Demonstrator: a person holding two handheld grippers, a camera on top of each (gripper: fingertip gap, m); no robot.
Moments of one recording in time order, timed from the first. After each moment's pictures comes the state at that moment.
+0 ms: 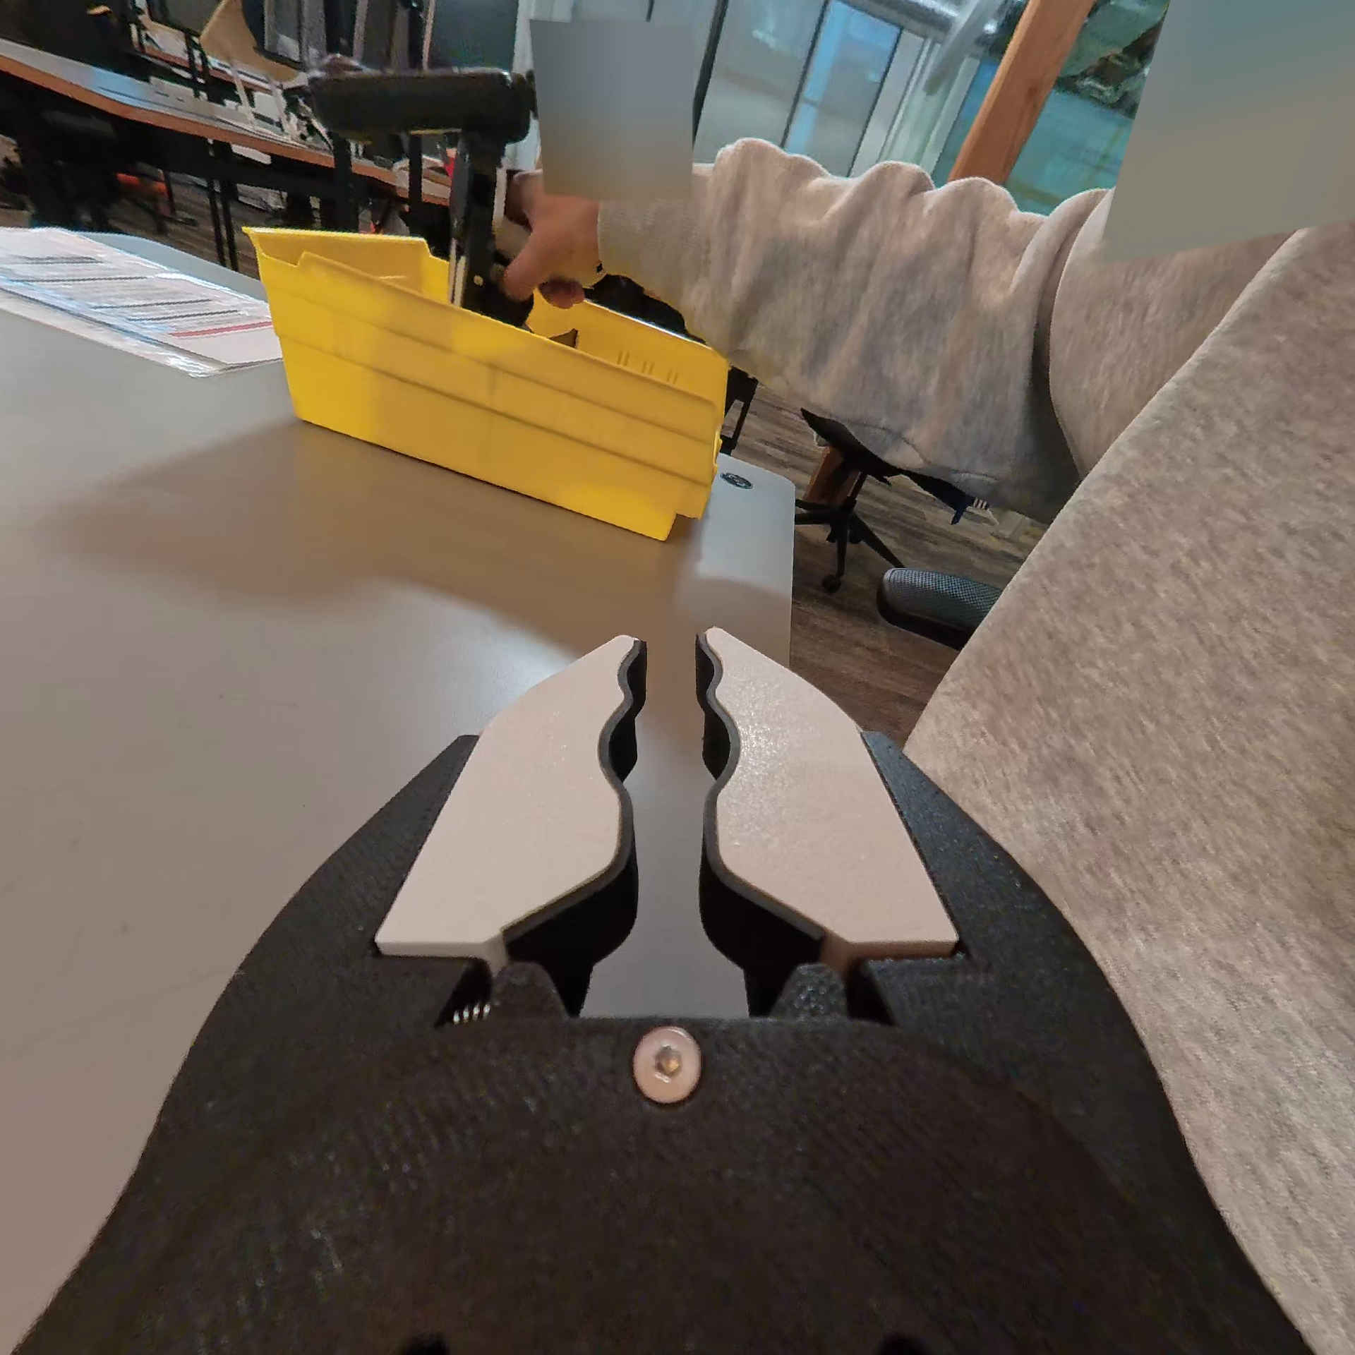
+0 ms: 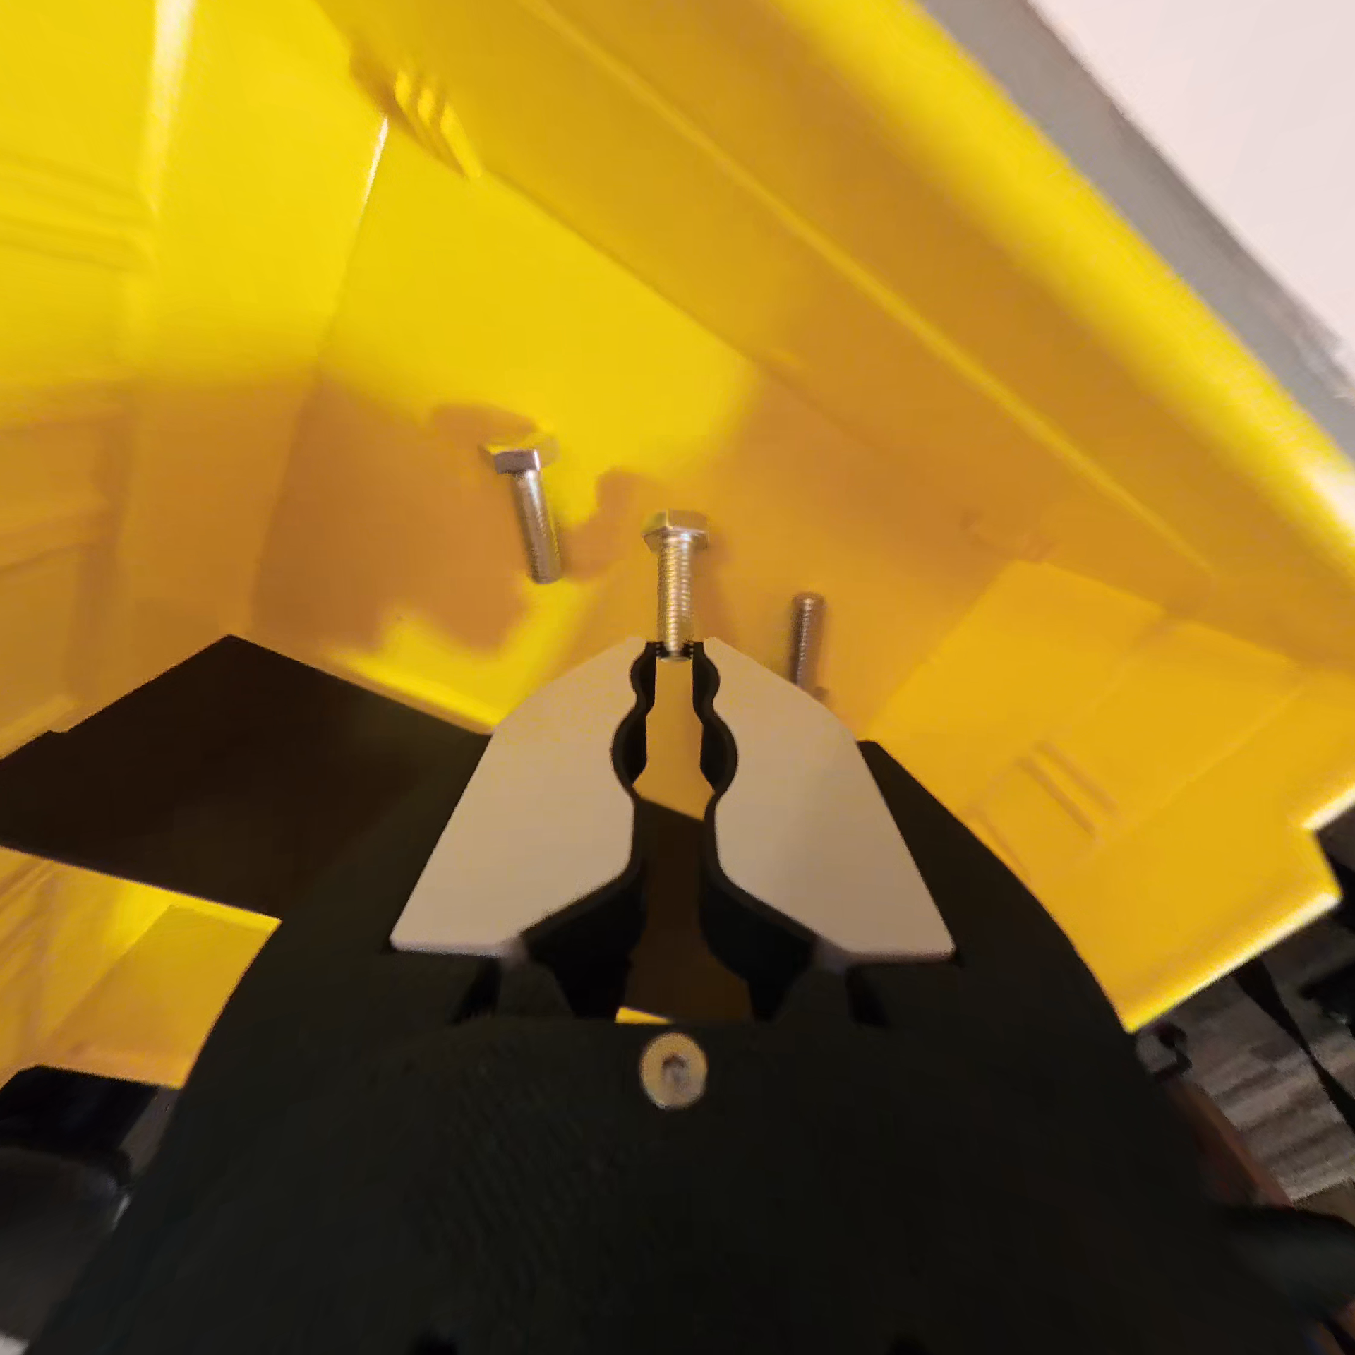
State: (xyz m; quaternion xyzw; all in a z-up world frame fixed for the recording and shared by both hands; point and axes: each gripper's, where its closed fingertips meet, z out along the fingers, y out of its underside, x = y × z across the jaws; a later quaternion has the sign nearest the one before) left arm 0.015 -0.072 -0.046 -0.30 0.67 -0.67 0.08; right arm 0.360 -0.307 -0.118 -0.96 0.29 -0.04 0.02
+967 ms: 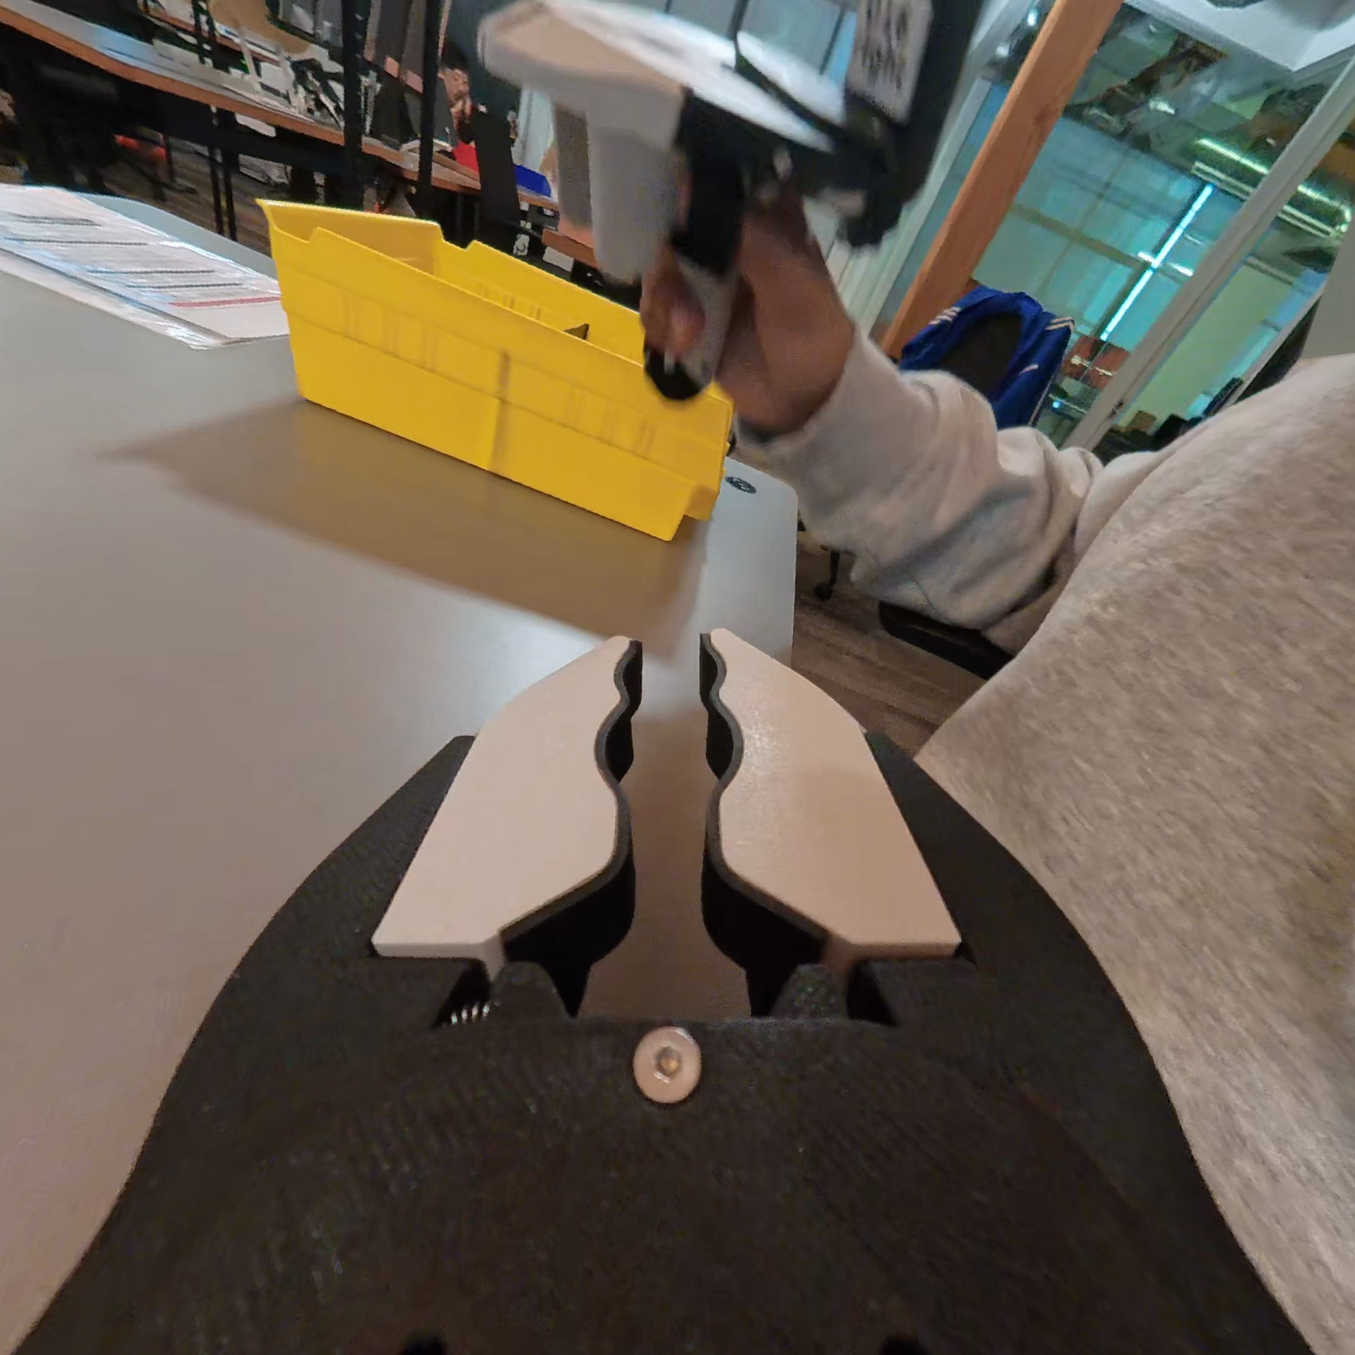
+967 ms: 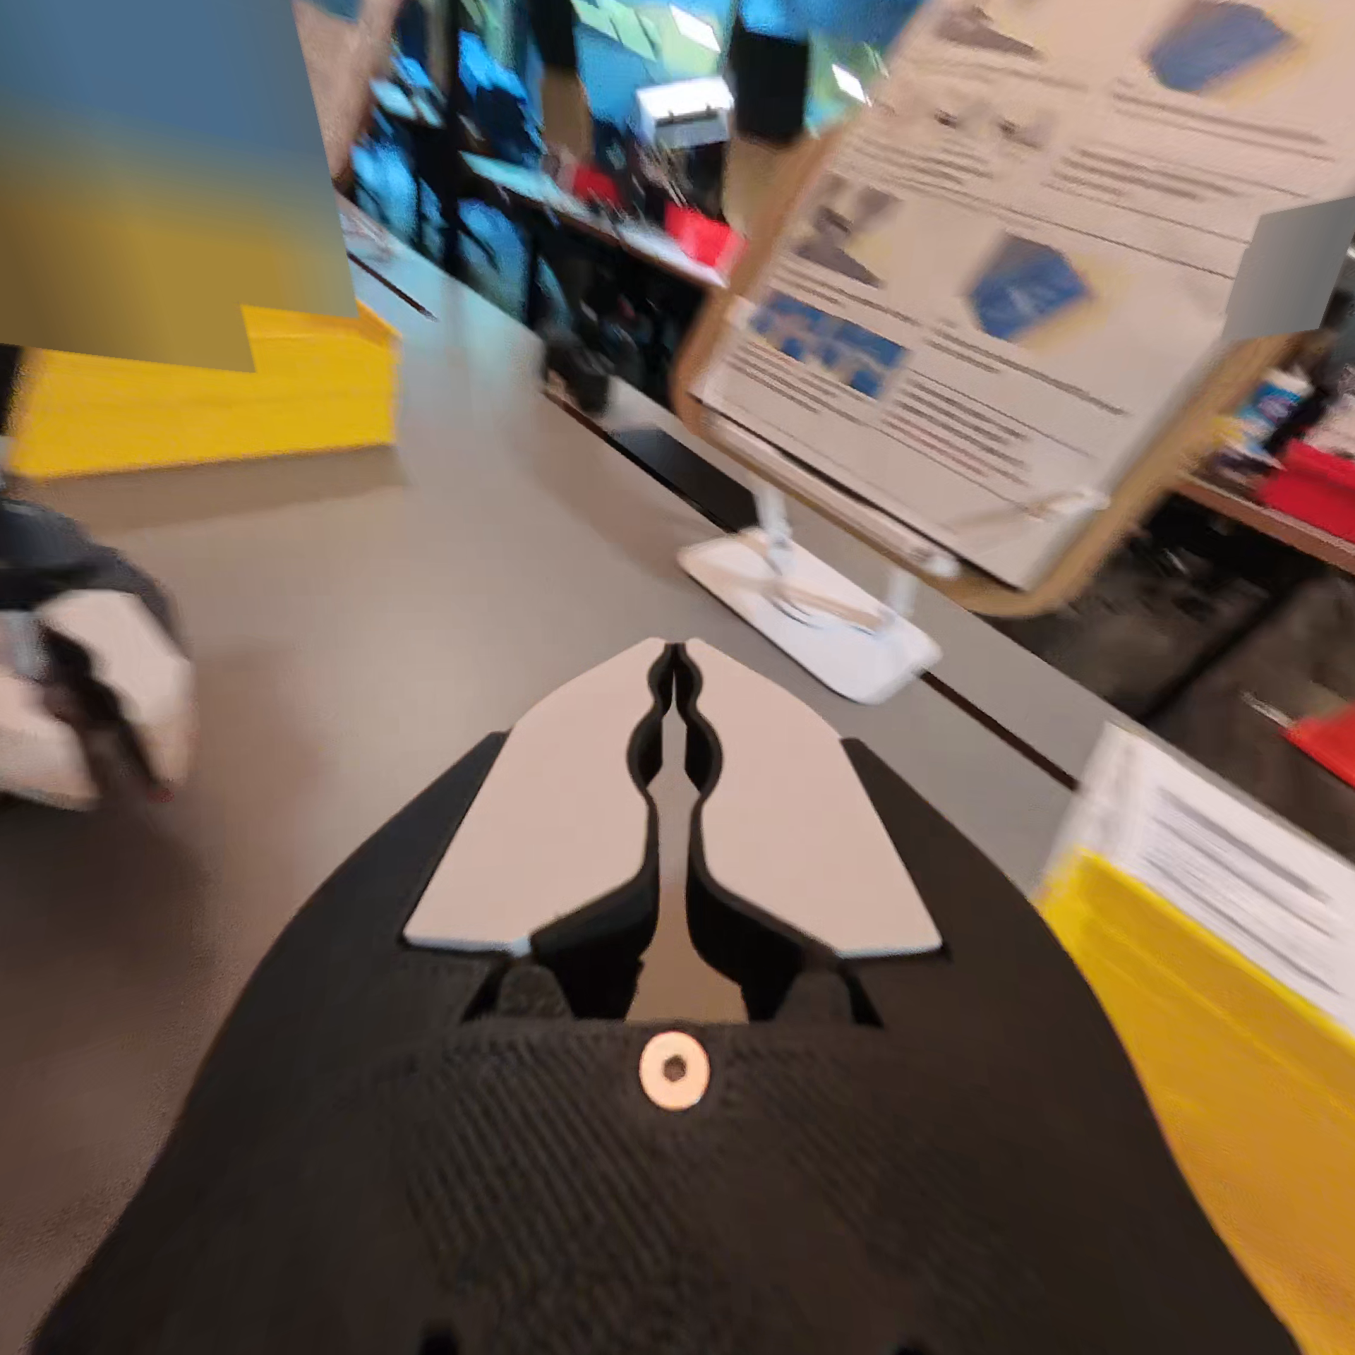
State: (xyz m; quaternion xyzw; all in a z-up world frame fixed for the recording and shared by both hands) left arm 0.021 -0.072 -0.047 -0.31 0.67 -0.67 0.06; right arm 0.162 -0.105 0.048 -0.75 0.05 -0.20 0.63
